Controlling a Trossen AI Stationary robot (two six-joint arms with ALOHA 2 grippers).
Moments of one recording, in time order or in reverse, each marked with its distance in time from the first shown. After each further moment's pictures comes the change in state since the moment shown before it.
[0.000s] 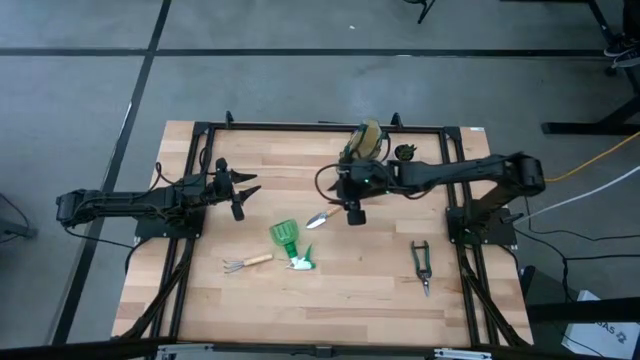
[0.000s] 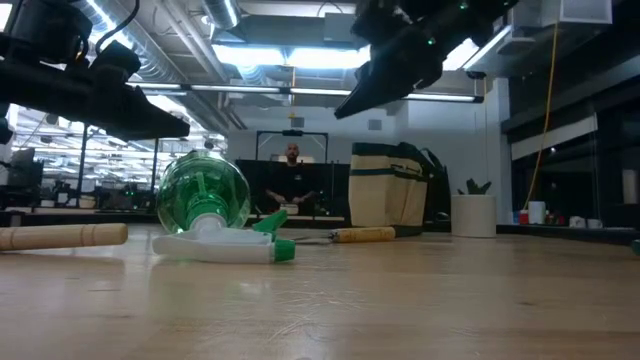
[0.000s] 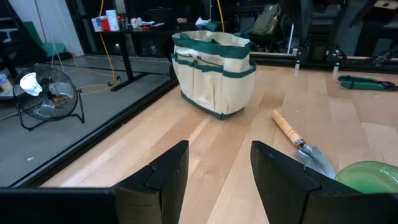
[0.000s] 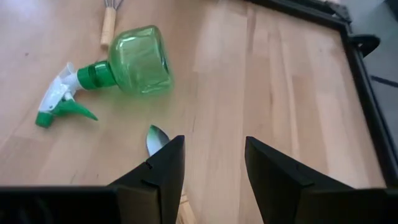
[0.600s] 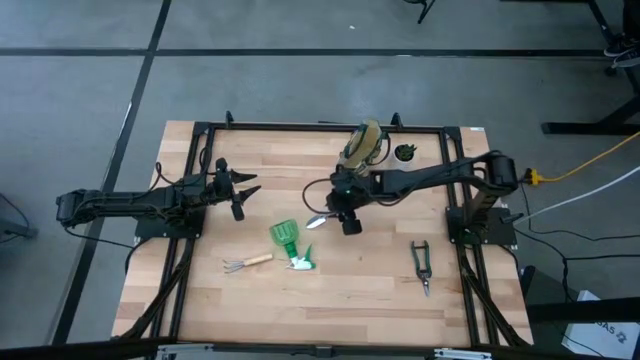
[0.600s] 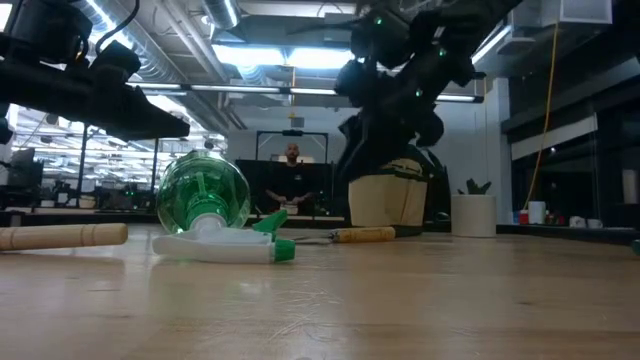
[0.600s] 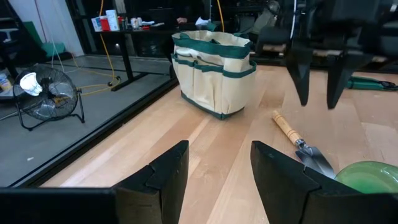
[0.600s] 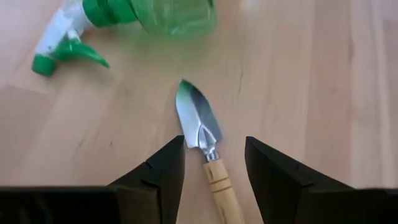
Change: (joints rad) left arm 0.000 0.000 0.000 0.000 0.000 0.000; right arm 0.002 0.206 0.003 0.009 -0.078 -0.011
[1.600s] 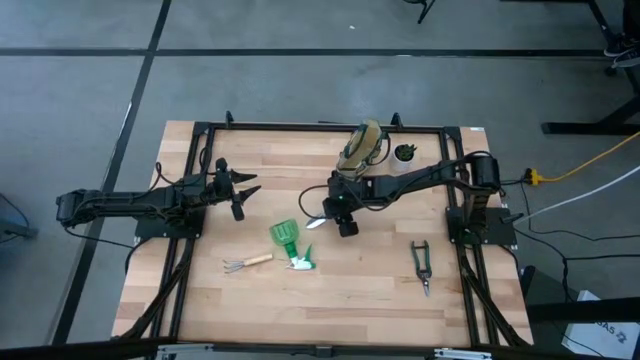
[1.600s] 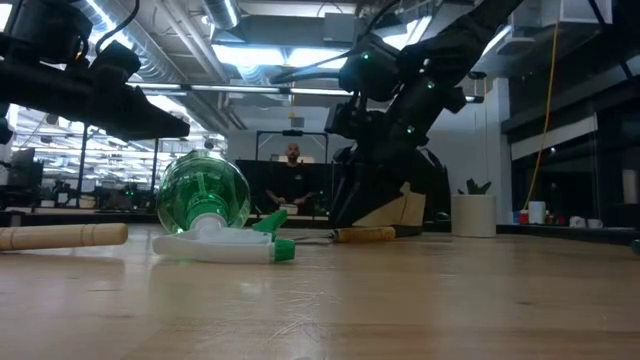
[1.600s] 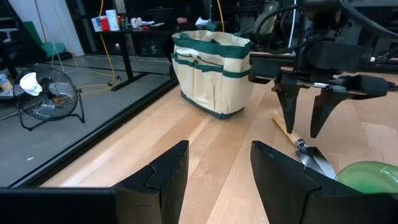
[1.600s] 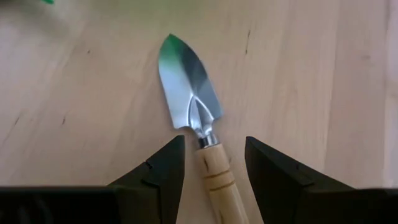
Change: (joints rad) left arm 0.000 0.000 0.000 0.000 0.000 0.000; right arm 0.000 0.125 0.000 0.054 0.064 -0.038
